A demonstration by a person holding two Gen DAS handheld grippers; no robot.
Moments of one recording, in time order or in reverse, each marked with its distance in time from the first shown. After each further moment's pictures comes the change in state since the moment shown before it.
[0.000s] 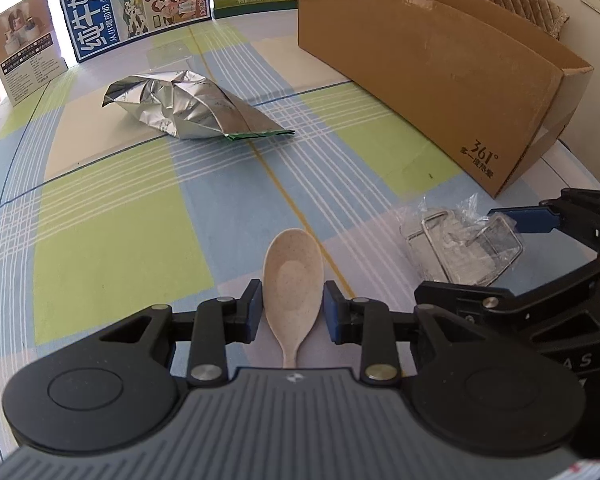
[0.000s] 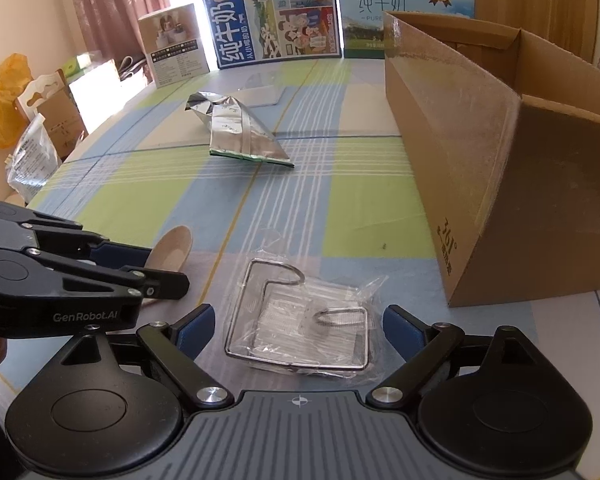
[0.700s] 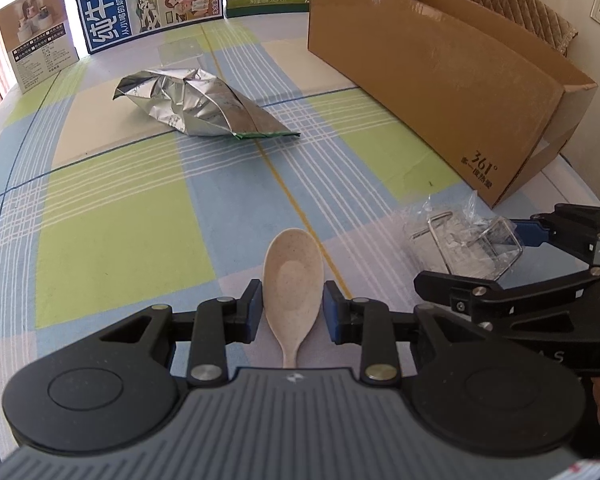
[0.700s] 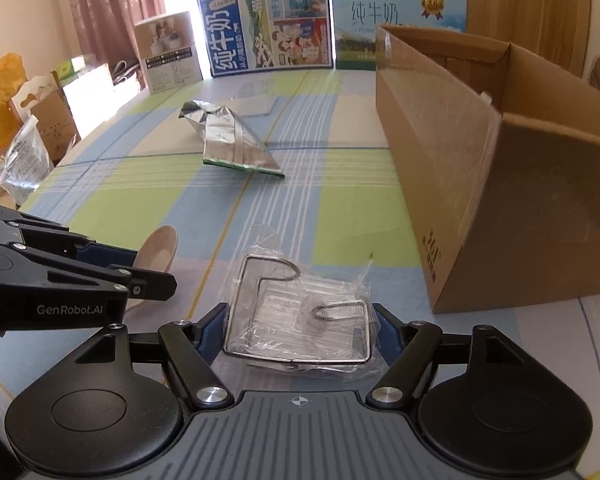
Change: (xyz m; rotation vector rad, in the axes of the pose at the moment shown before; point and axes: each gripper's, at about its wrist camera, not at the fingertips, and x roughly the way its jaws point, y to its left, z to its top) left arm -0.009 0.000 0.001 -0.046 -0.008 0.000; right arm -0.010 0.001 -0.001 -0.018 -0.032 -0.033
